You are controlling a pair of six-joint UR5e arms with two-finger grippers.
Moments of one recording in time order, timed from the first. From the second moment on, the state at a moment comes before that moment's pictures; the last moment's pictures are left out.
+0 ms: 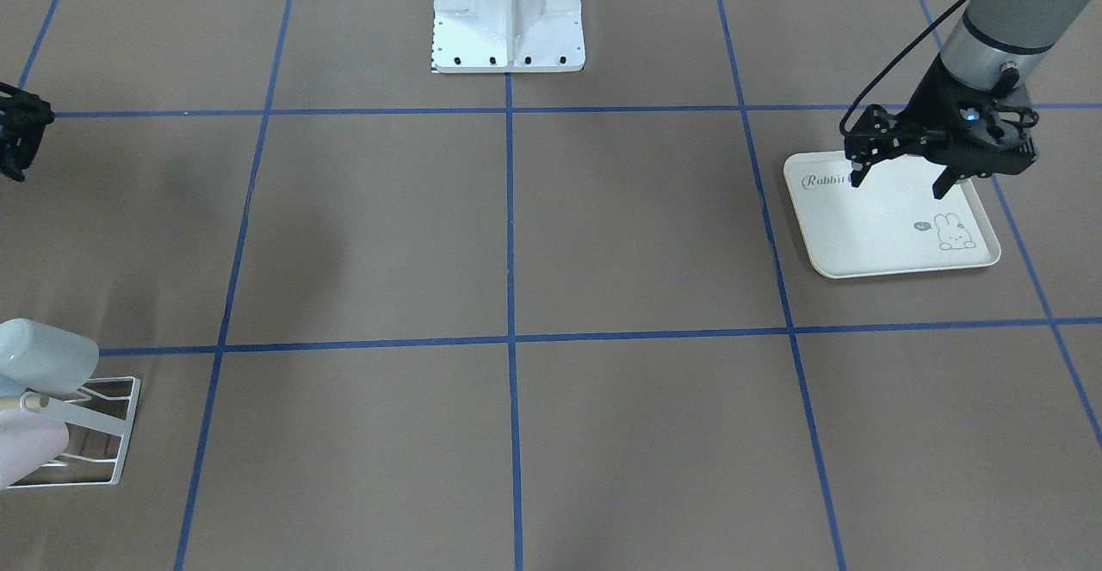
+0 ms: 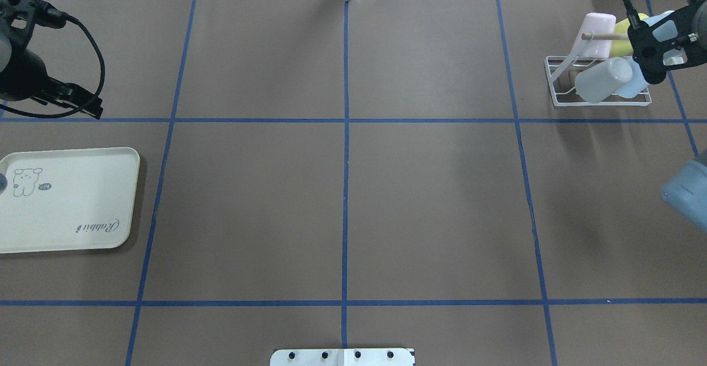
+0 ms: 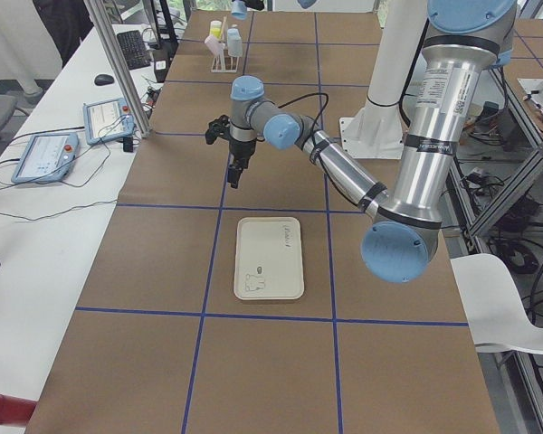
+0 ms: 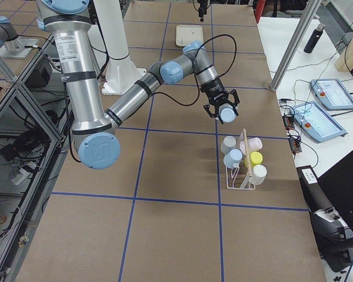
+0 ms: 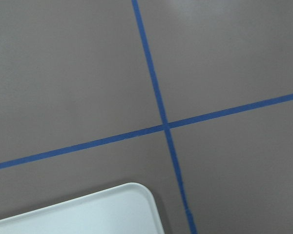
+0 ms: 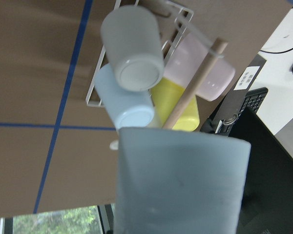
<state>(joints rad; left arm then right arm) -1.02 -1.77 -2.05 -1.49 -2.08 -0.52 1.01 -1.41 2.12 -1.79 1.30 -1.16</state>
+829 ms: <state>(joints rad) -1.02 -1.77 -2.05 -1.49 -2.08 -0.55 1.02 -1.48 1.82 -1.46 1.13 -1.43</state>
